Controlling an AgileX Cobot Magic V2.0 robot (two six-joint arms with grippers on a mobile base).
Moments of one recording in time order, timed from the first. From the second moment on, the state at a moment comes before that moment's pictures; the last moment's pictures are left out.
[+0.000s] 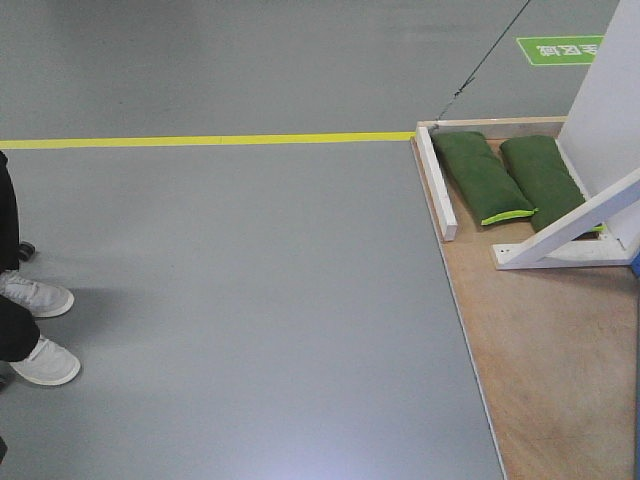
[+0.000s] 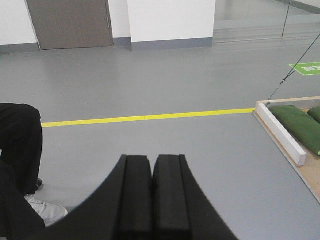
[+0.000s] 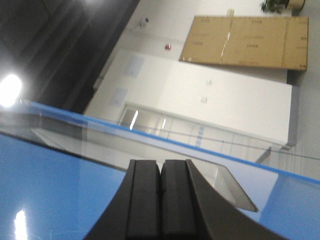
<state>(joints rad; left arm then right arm) 0.00 -0.01 0.03 0.07 0.28 -0.02 -1.95 1.75 -2.03 1.67 1.10 0.05</state>
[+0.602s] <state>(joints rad) 0.00 -0.01 0.03 0.07 0.28 -0.02 -1.89 1.75 -2.14 1.68 1.21 0.05</state>
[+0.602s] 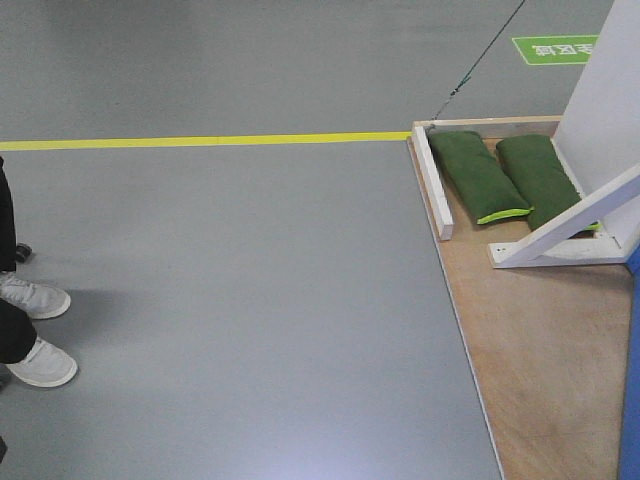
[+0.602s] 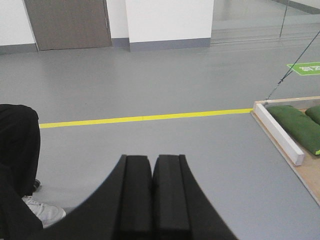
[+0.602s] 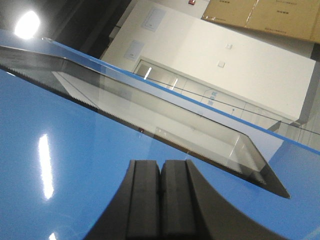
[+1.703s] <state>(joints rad) 0.00 -0.01 0.03 0.07 0.28 -0.02 -1.34 1.76 -2.14 1.65 1.16 0.06</state>
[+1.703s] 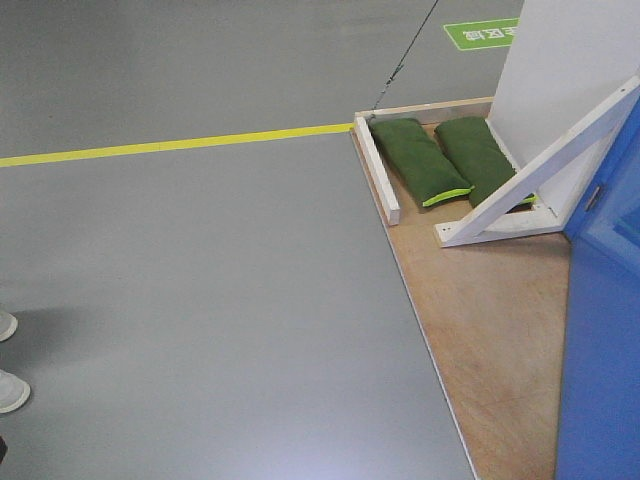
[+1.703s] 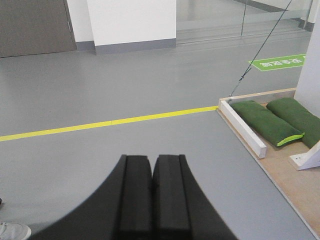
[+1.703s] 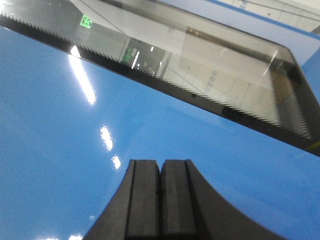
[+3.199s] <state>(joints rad) 0.00 -0.01 0.03 0.07 0.28 -0.02 -0.76 1.74 -2.15 1.65 1.15 0.05</state>
